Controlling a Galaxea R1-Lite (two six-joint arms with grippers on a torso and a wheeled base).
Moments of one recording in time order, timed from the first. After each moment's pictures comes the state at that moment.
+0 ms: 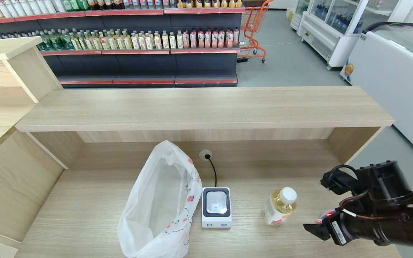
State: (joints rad) left arm 0.00 0.00 0.00 0.00 0.00 0.00; right arm 0.33 1.59 -0.47 -0.29 -0.07 -0.12
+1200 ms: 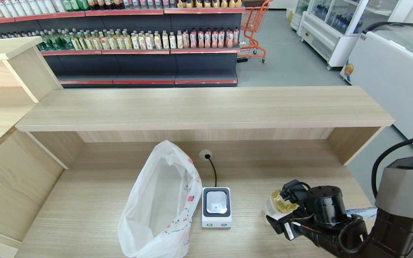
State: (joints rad) left arm 0.00 0.00 0.00 0.00 0.00 0.00; right arm 0.49 2.11 -0.32 -1.22 -0.22 -0.12
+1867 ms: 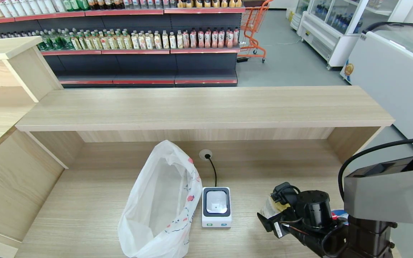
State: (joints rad) left arm 0.00 0.00 0.00 0.00 0.00 0.00; right arm 0.51 2.27 -0.35 -1.42 -0.21 -0.13
